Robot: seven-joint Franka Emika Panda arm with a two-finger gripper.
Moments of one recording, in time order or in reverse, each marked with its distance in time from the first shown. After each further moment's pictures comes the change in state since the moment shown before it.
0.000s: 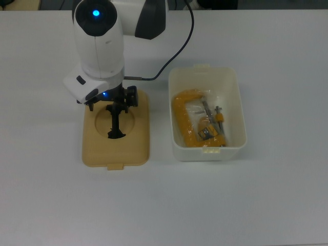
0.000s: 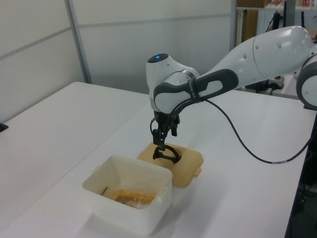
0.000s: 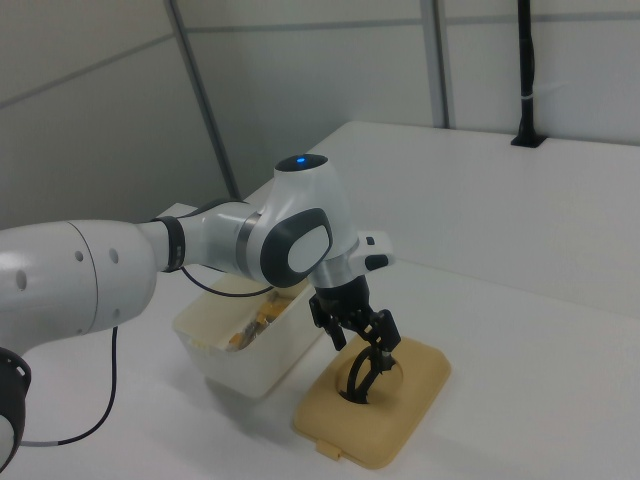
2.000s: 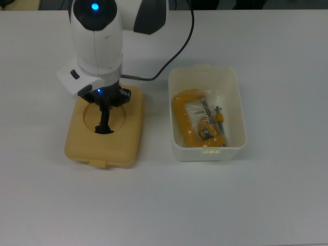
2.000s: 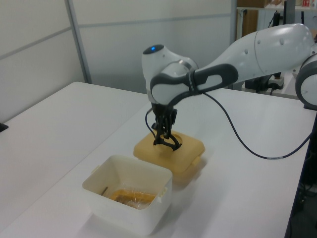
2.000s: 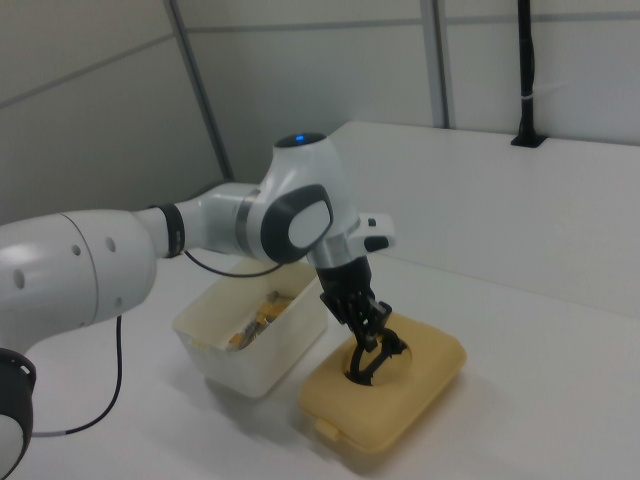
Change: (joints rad) arm -0.046 0.009 0.058 0.110 -0.039 -0.116 0.094
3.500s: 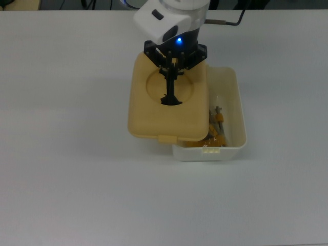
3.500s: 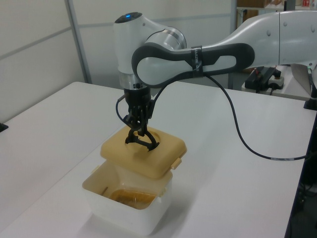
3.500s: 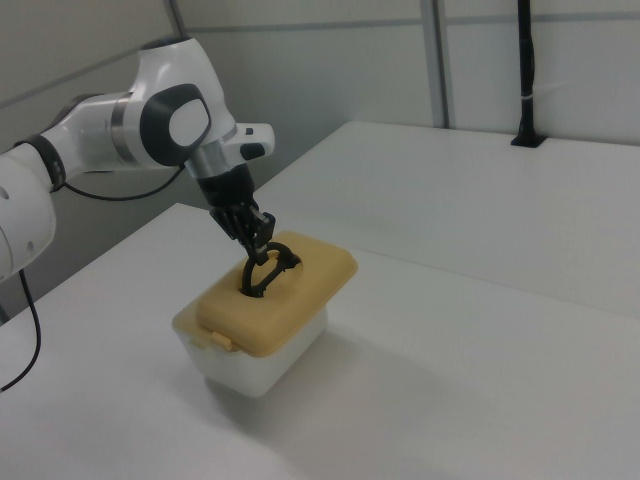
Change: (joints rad) arm 0.013 -0.087 0.291 0.155 -0.030 -0.217 0.208
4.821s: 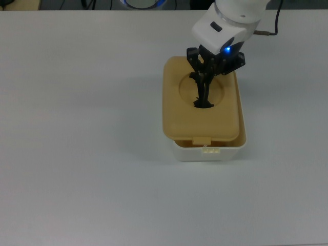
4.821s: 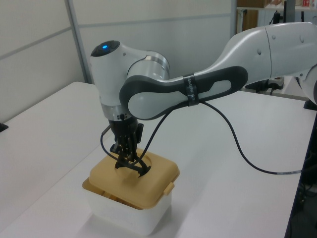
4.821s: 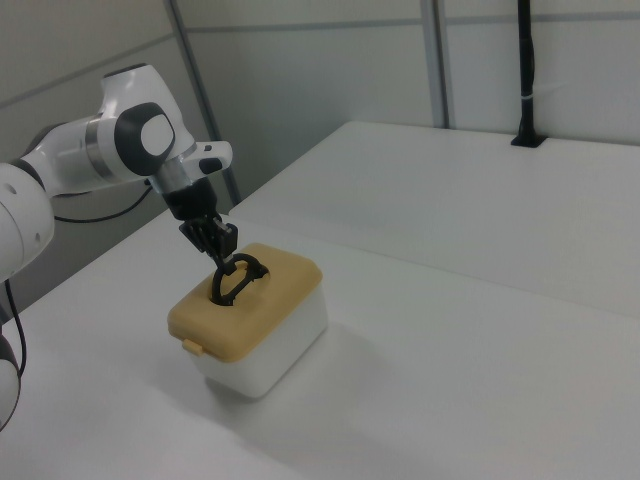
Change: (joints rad) arm 0.075 0.076 0.107 -0.002 -0.135 -0.002 0.167
